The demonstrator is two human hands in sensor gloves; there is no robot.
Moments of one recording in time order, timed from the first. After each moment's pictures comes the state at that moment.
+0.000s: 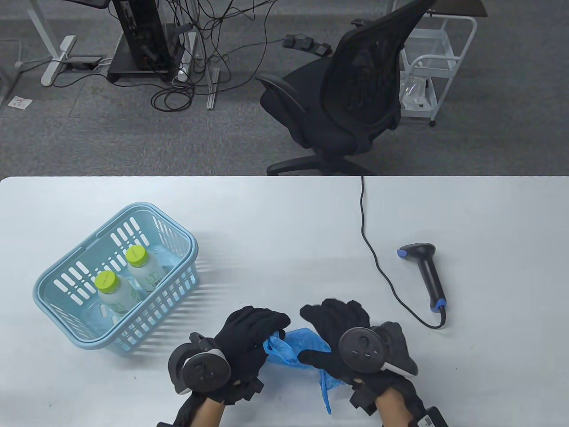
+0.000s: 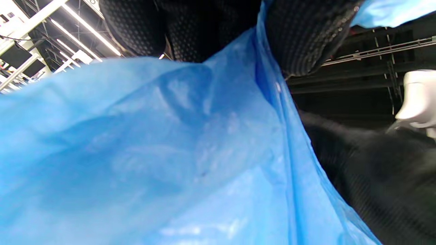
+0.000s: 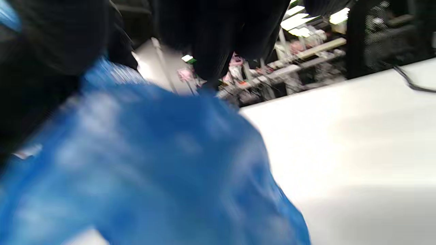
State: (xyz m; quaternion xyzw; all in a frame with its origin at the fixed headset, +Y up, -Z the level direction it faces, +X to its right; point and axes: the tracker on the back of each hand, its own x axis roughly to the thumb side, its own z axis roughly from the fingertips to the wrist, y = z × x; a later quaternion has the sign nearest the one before) left_hand -0.150 -0.689 -0.206 0.20 -0.30 0.34 0.87; right_hand 0.099 -0.686 -0.219 0.24 0.01 0.95 0.19
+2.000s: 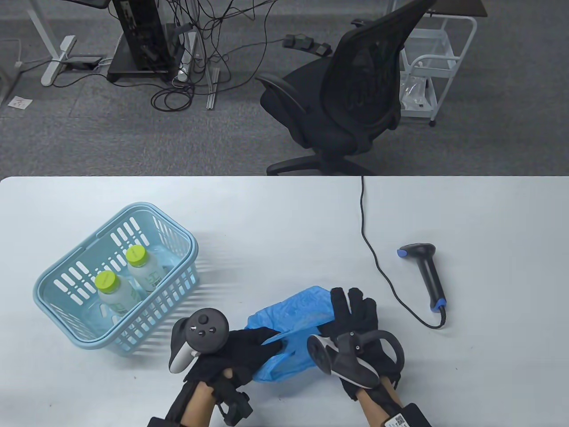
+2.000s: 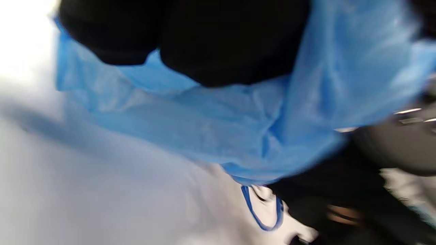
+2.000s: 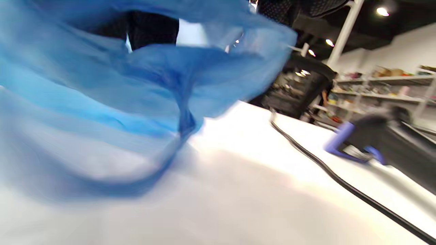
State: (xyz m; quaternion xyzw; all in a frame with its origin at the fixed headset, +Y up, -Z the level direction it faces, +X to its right) left_hand -0.159 -0.715 -0.234 -0.18 -0.24 0.48 0.83; right_hand 0.094 -0.717 -0.229 0.09 -0.02 0.99 -0.13
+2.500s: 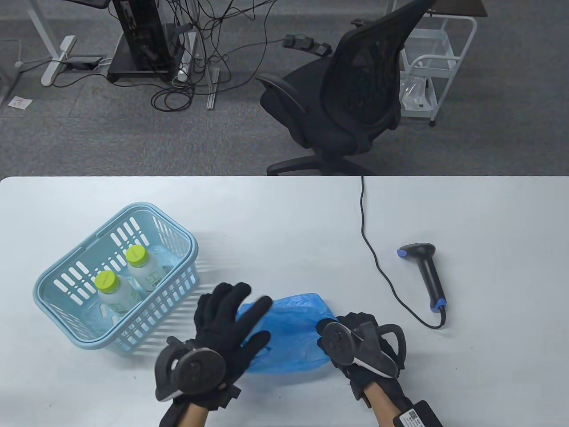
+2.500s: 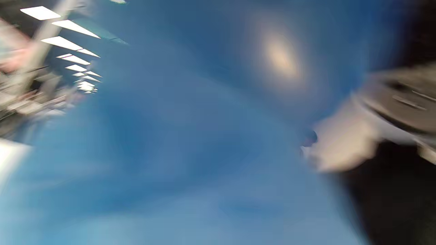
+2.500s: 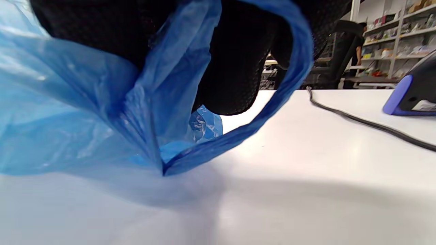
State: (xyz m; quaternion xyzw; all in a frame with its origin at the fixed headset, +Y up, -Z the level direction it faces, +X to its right) left_hand -0.132 -0.647 -0.175 0.18 -0.33 0.15 0.92; right_hand 0.097 -0.707 -0.229 0.15 0.00 0.99 0.05
